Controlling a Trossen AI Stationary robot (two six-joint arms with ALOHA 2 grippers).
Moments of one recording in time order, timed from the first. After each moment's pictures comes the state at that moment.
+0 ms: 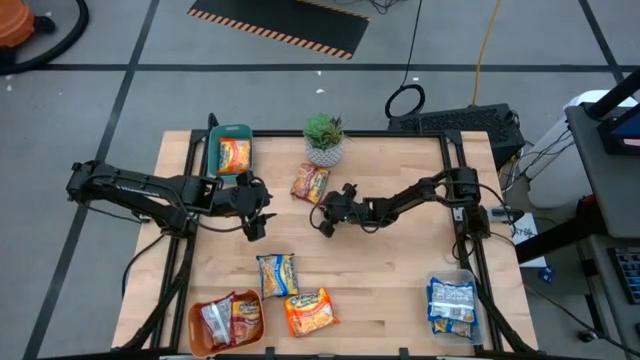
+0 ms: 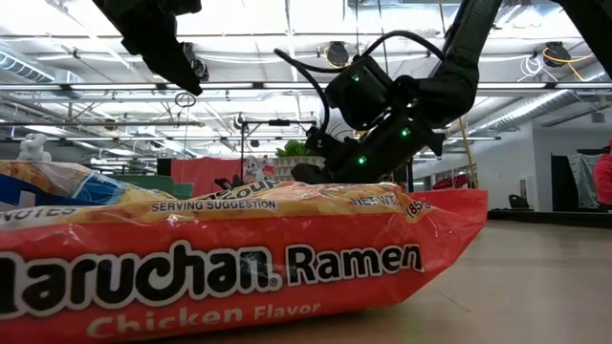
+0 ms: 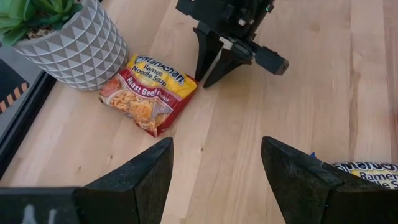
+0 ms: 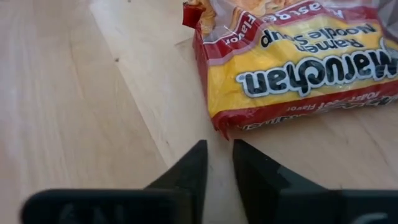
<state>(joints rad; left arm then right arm) -0.11 1.11 0.90 -0.64 -0.32 -0.19 -0.04 2.03 0.89 0.45 0.36 0.32</state>
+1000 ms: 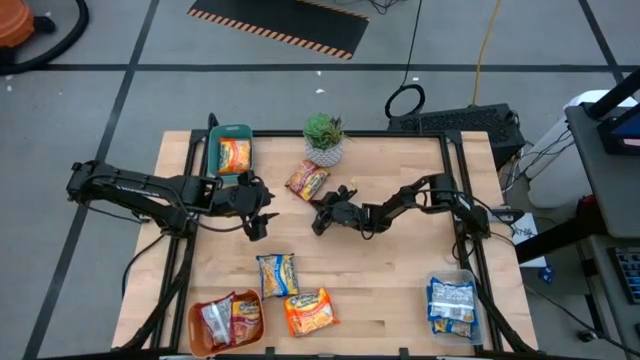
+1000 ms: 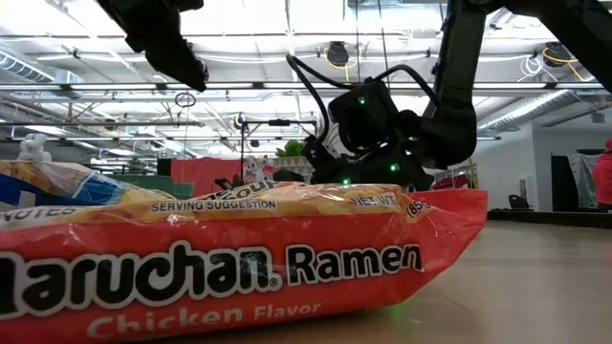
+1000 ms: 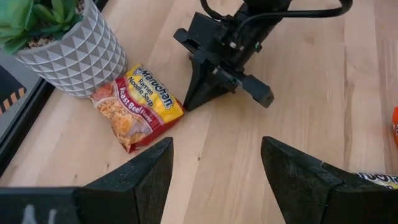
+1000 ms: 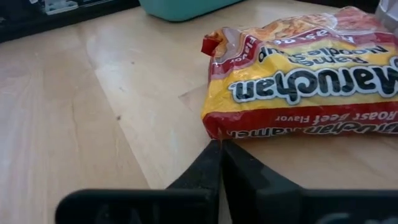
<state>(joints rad) -0.11 1.11 0.90 -0.60 -0.32 -0.19 -0.03 2.23 0.90 0.88 0.42 0.36</state>
